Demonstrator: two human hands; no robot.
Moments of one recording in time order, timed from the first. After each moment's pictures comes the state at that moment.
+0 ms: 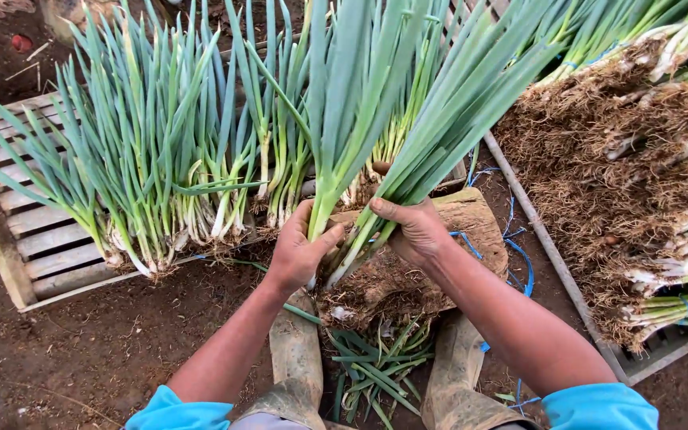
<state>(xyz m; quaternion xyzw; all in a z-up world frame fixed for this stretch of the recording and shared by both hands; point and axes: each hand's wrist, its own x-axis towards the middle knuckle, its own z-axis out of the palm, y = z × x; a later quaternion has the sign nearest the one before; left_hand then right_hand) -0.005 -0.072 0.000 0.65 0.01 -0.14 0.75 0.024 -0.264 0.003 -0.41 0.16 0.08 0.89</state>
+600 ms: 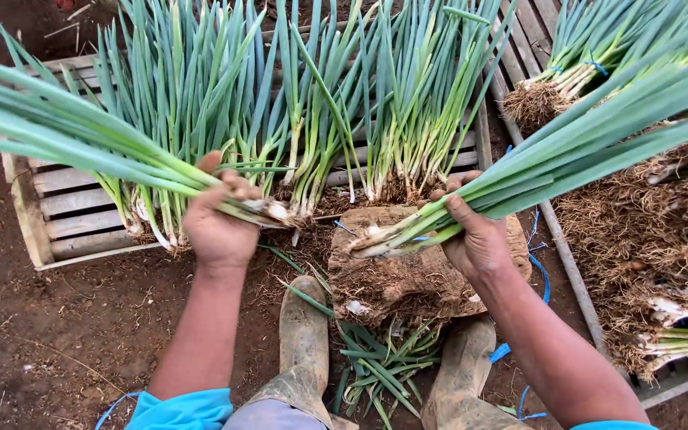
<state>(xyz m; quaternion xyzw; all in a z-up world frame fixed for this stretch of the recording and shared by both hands) 0.009 0.036 0.003 0.30 0.12 0.11 0.94 0.020 -0.305 -0.014 -0.37 0.05 0.03 0.93</state>
